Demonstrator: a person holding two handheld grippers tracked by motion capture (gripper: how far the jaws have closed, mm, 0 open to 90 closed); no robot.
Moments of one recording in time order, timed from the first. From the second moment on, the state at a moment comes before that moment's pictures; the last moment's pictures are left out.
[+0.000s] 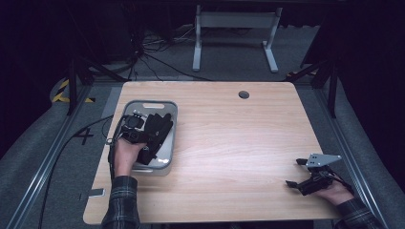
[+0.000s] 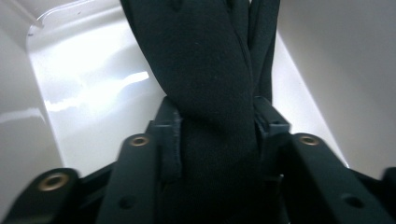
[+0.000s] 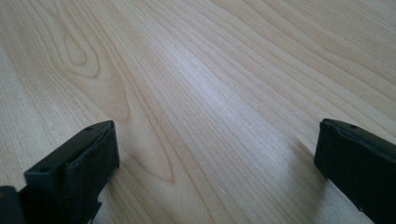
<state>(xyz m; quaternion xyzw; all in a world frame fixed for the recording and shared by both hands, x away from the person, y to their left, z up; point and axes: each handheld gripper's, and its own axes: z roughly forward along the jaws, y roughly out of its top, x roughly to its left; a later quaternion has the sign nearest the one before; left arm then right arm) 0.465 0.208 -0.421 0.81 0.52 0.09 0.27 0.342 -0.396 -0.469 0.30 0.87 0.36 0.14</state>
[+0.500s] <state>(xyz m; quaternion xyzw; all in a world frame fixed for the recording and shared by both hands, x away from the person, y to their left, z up) 0.458 0.218 -0.402 0.78 0.54 0.13 0.30 0.342 -0.396 -0.469 0.30 0.87 0.36 0.14</state>
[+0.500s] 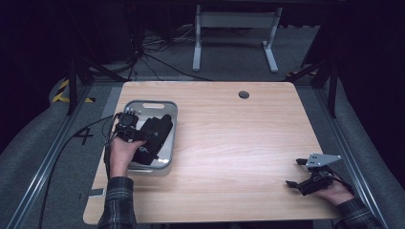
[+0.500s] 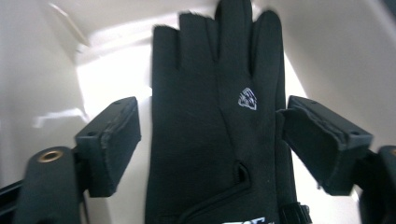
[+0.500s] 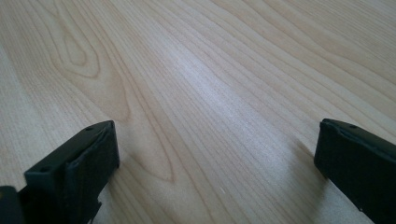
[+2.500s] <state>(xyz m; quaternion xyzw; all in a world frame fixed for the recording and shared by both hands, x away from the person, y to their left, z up) 0.393 0.024 -0.388 0.84 0.35 0.09 0.40 0.342 -0.396 -0.469 0.30 0.87 0.36 0.14</state>
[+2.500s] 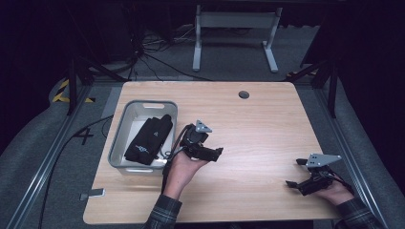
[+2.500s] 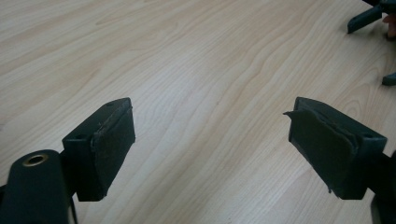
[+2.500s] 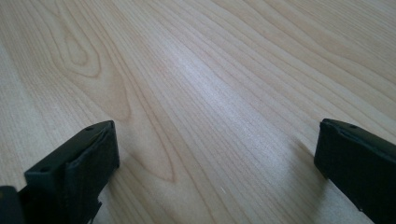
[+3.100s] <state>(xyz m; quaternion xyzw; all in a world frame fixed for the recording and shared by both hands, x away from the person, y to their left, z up) 0.371 -0.004 -0.425 0.86 0.33 0.08 0.40 0.342 -0.396 -0.469 0.30 0.87 0.36 0.14</state>
